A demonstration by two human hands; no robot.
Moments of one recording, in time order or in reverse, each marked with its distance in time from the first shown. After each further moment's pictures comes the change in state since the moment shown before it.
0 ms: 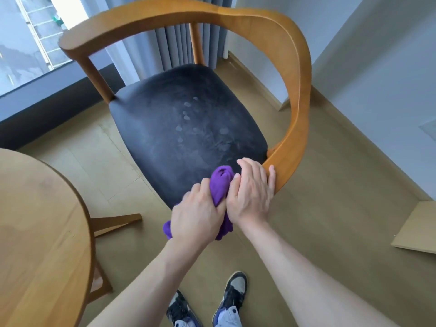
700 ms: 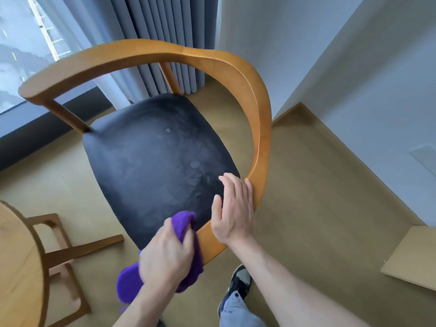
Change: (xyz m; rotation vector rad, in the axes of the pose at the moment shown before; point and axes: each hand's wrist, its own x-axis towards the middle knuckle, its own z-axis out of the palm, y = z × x) left_hand 0.027 0.067 0.016 0.015 0.117 -0.291; right_hand 0.099 0.064 -0.032 0.185 -0.124 -0.151
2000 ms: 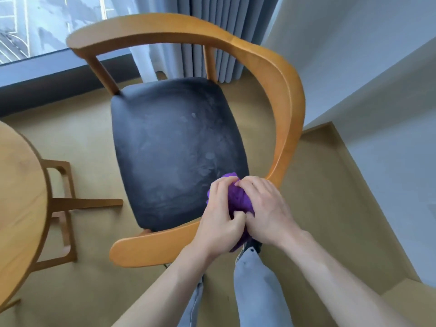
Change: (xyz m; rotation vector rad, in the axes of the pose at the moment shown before) left_hand 0.005 0.105 -0.003 -0.835 -0.202 0.208; right_hand 0.050 0.032 -0.088 -0.168 -0.674 -0.360
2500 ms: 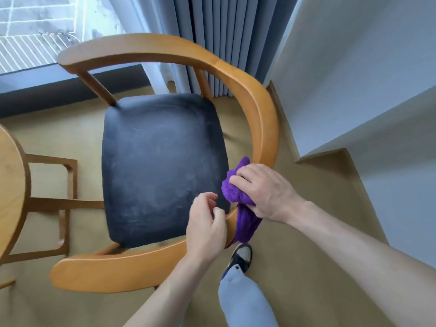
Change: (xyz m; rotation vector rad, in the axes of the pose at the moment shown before) left_hand 0.084 0.021 0.092 0.146 0.427 -0.320; right_hand 0.098 0.131 -0.096 -0.308 -0.003 -0.563
